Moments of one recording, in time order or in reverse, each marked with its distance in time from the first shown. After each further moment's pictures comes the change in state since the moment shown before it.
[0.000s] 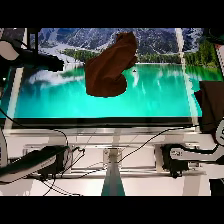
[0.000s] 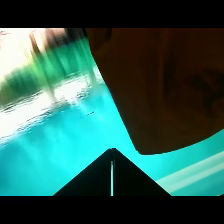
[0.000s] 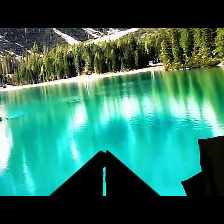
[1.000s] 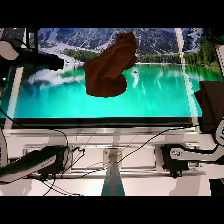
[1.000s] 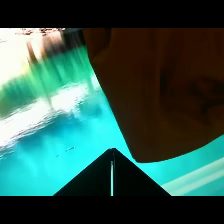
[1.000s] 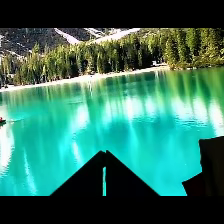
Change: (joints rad) left arm 0.000 -0.002 0.000 -0.024 0.036 0.000; right arm 0.000 0.000 0.000 0.003 -0.002 0.000
